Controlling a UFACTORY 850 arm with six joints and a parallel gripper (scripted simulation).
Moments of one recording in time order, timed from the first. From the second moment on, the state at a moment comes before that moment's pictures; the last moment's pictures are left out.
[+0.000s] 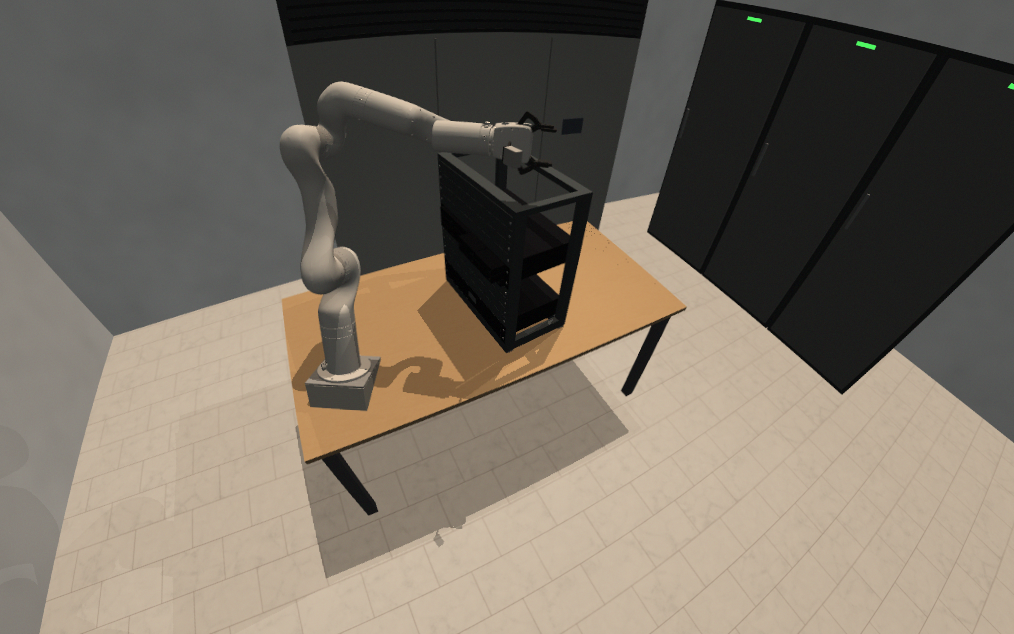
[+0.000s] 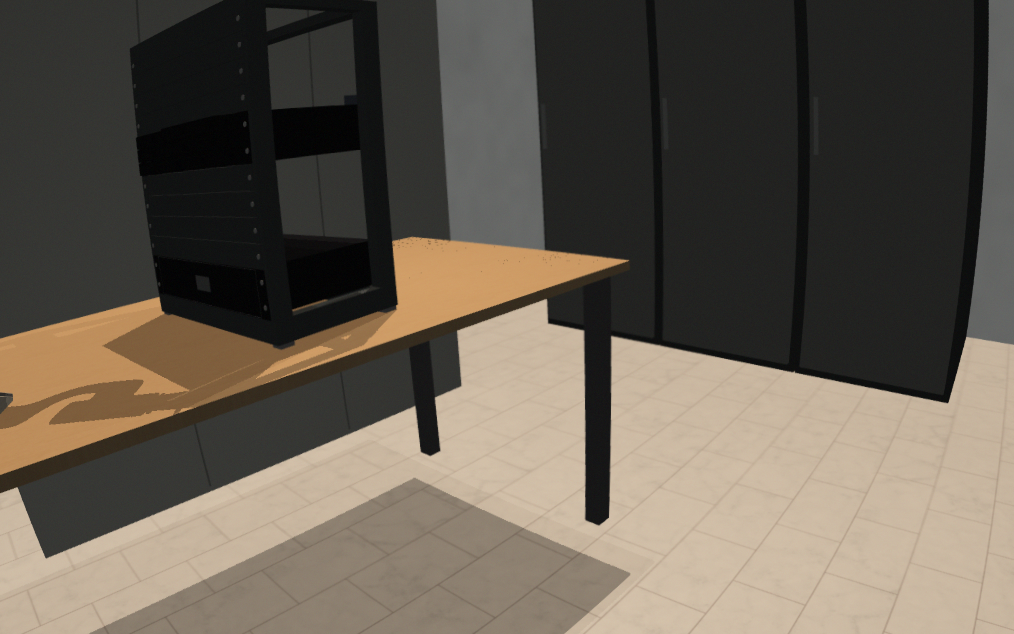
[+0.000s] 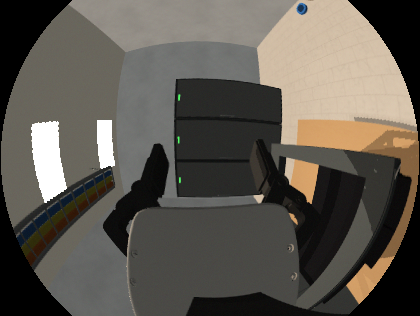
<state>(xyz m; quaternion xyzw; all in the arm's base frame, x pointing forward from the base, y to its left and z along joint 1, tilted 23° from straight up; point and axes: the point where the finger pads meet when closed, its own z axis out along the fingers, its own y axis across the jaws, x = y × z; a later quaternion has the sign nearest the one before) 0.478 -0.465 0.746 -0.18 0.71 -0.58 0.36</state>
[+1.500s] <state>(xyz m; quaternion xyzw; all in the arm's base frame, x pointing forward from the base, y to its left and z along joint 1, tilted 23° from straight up) 0.317 -0.493 0.447 0.07 0.93 -0.27 0.23</state>
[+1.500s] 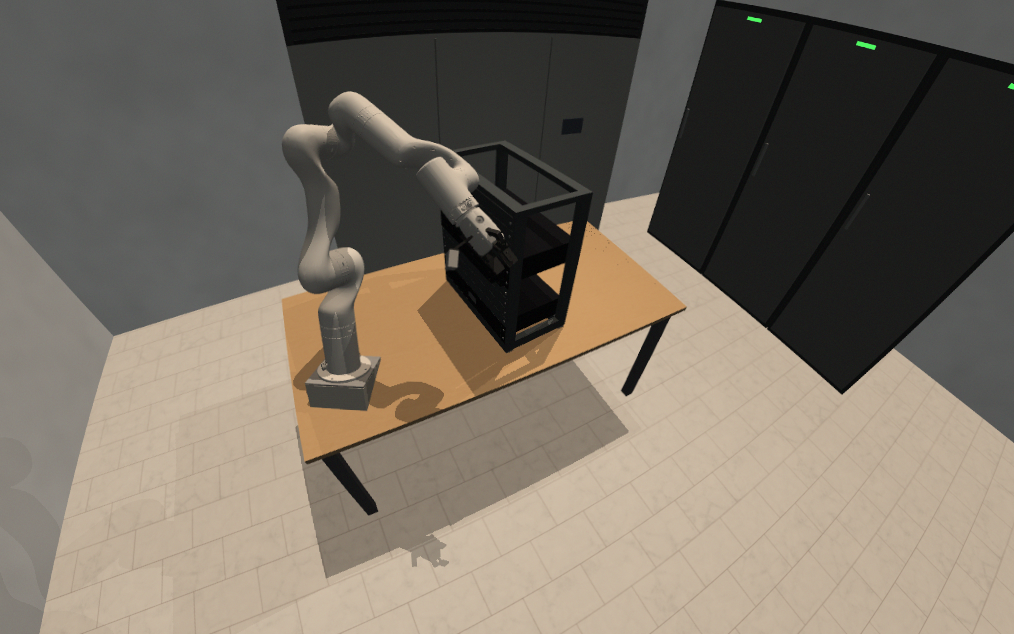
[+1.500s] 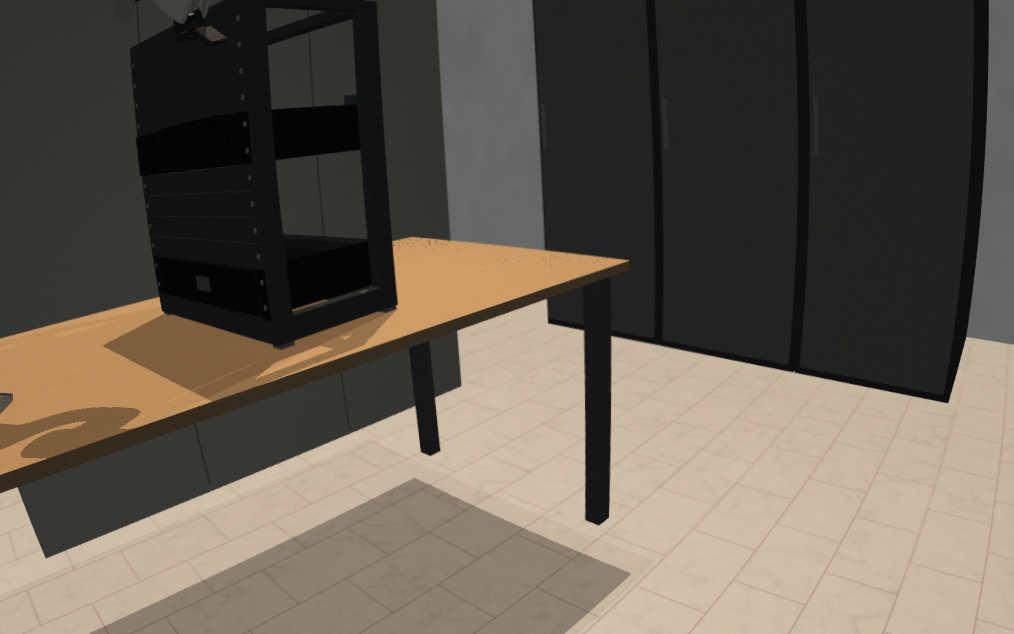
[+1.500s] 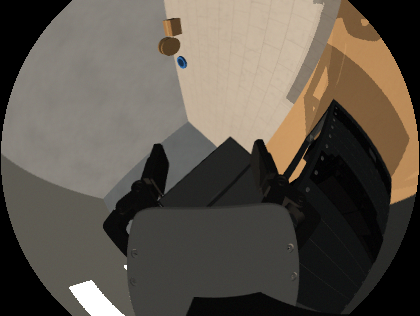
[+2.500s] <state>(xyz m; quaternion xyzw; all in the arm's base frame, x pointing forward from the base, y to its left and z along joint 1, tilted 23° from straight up) 0.265 -0.387 0.309 0.21 0.95 0.02 0.22</state>
